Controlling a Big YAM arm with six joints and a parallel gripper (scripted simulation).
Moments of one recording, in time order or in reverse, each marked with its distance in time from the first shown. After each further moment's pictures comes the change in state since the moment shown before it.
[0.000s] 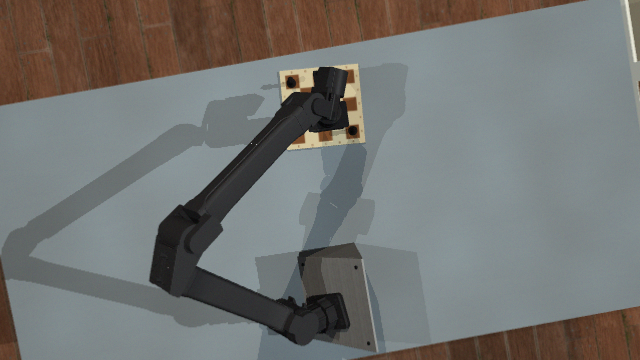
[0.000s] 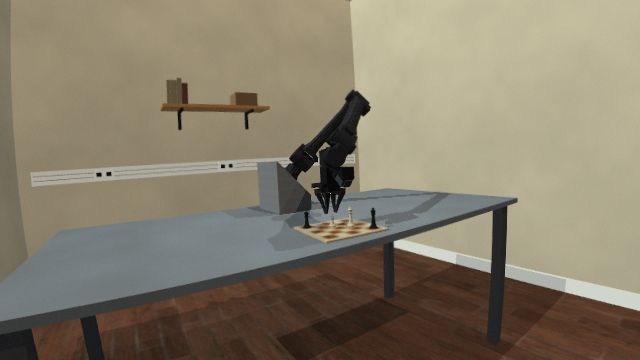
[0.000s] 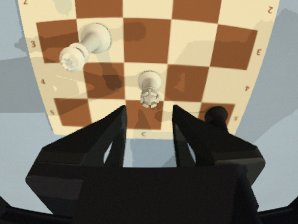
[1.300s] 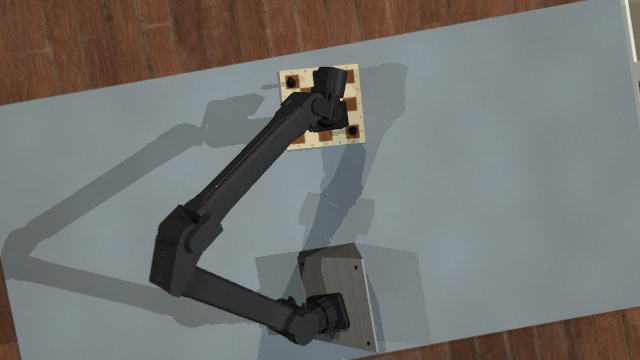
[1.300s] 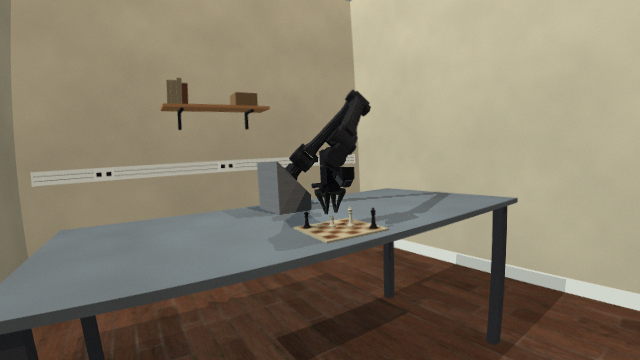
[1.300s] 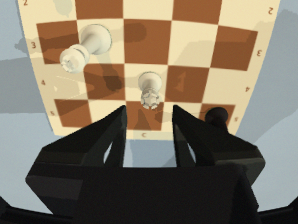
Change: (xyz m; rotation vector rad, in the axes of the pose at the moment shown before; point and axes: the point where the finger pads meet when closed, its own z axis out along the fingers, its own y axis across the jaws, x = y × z) arm -0.001 0.000 0.001 0.000 -0.002 0.001
